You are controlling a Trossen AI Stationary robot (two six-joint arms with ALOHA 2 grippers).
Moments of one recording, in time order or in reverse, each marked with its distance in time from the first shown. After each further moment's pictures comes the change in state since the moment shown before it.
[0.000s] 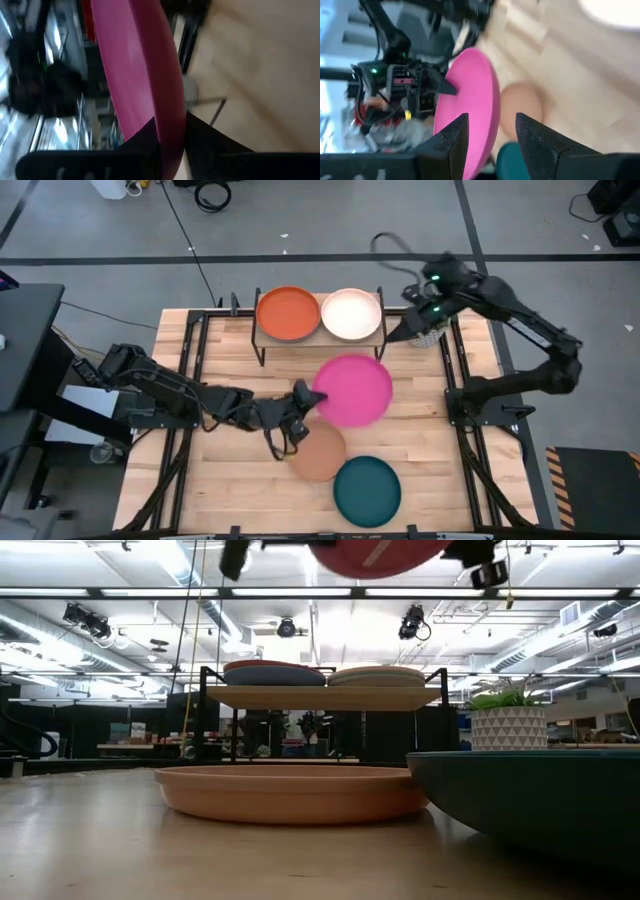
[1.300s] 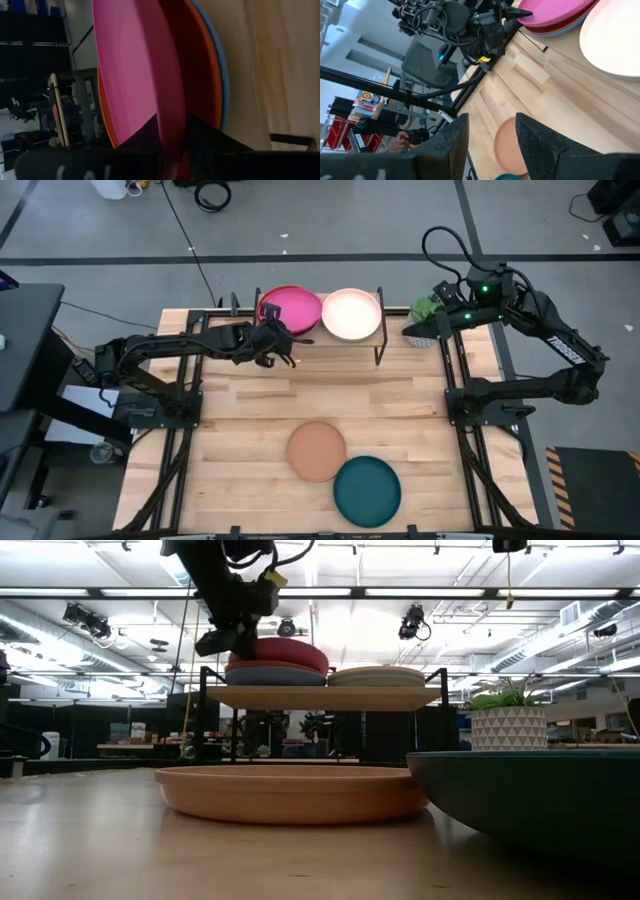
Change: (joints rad) left arm 0.587 -0.069 -0.001 -0.594 0.061 -0.476; right arm 0.136 -0.211 0.000 0.105 0.288 0.058
